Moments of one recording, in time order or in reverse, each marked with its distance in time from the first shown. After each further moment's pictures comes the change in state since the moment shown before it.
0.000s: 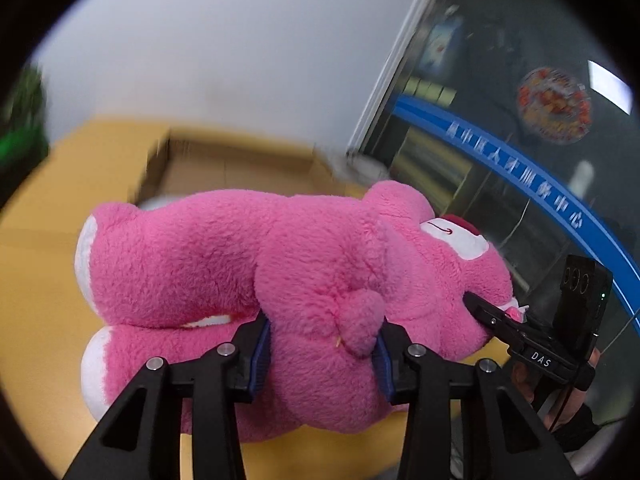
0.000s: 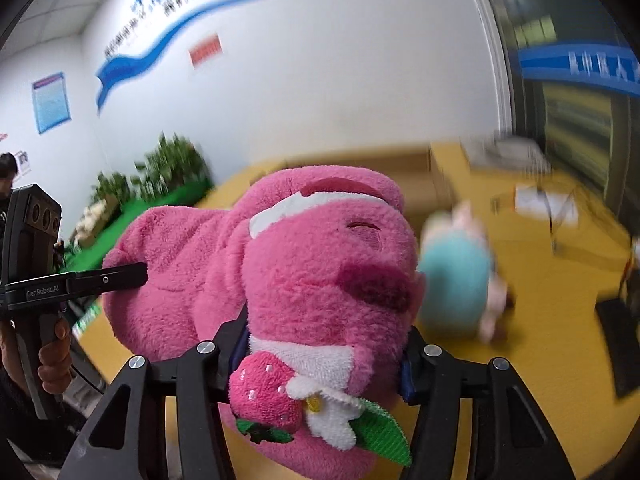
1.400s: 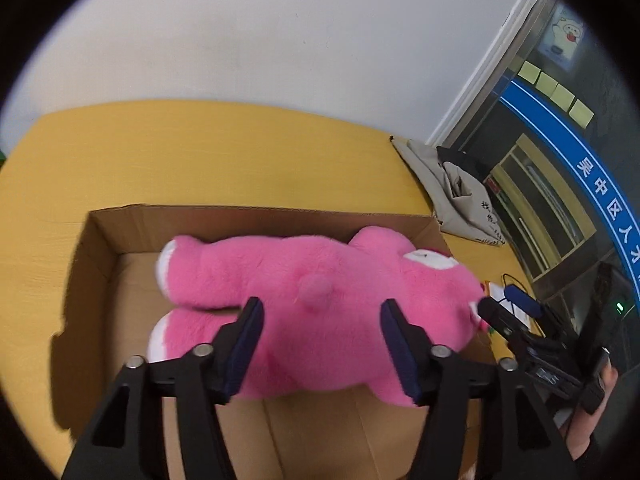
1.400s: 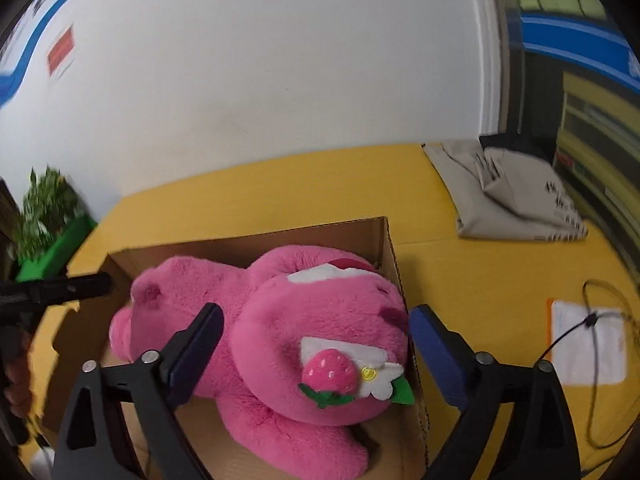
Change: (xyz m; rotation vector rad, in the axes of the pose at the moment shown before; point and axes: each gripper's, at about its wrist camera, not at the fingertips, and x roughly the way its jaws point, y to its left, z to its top) left arm 0.395 0.168 0.266 -0.105 0.282 0.115; right arm 0.384 -0.193 0.217 0.095 0.198 -0.258
